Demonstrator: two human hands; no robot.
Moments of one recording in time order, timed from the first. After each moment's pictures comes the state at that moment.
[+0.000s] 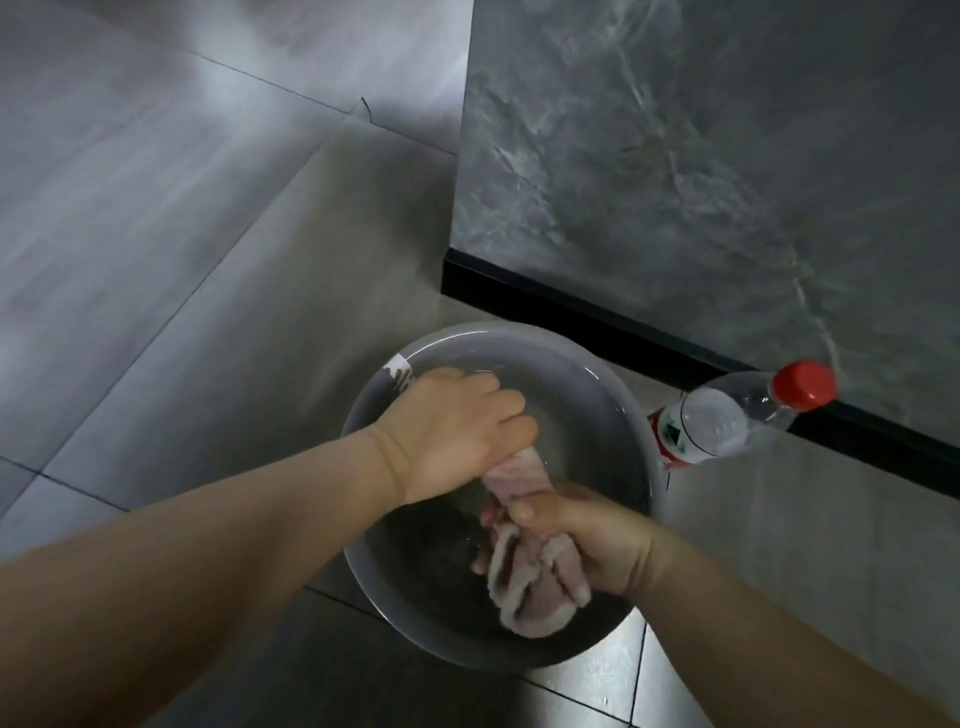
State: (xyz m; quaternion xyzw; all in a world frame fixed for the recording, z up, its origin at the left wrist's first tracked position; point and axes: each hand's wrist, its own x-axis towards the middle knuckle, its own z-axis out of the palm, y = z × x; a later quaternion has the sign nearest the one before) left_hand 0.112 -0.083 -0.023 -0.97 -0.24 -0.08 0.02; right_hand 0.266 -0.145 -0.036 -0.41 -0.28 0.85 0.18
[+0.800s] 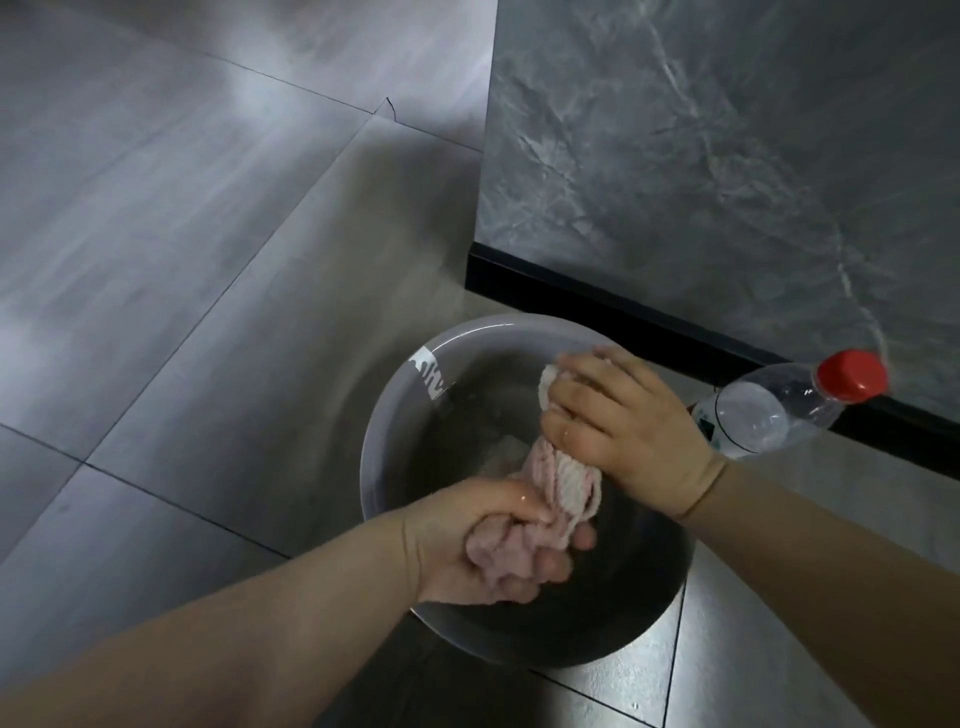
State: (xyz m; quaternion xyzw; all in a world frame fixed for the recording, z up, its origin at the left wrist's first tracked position) left_hand 0.105 -0.132 -0.047 -0.16 -0.17 -0.04 -0.97; right_hand 0.291 -0.104 -0.043 -0.29 -0.92 -0.18 0.18
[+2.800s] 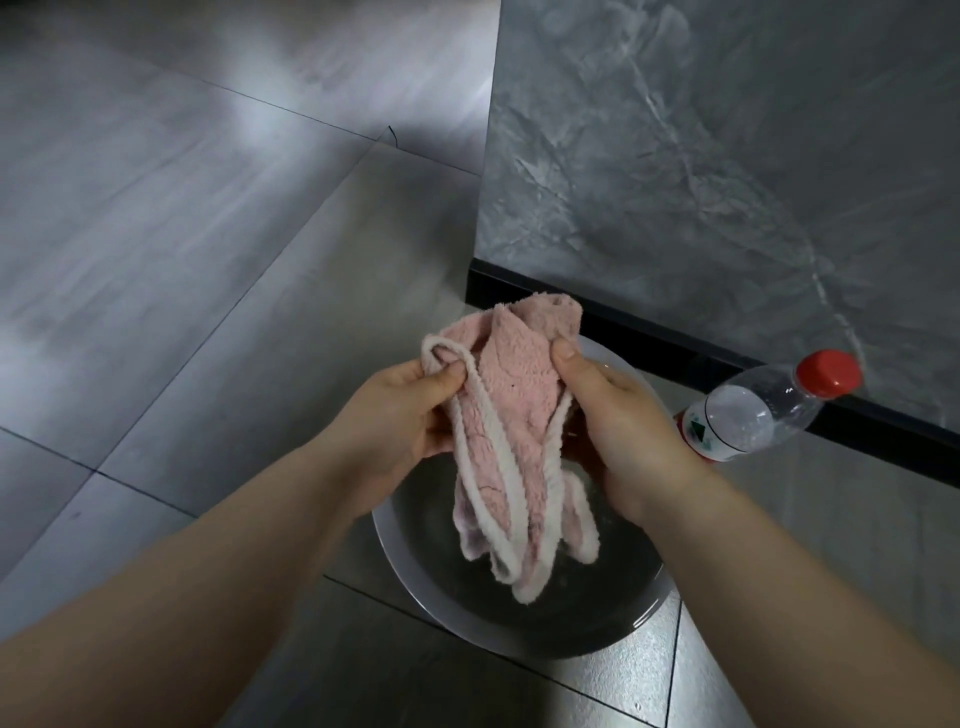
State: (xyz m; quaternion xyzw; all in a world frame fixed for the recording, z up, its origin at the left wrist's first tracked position) left_hand 0.081 -0.102 -0.006 -0.33 -0.46 -0.36 -0.74; right_hand 0.237 -0.122 0.021 -0.59 -0.35 0.64 0.36
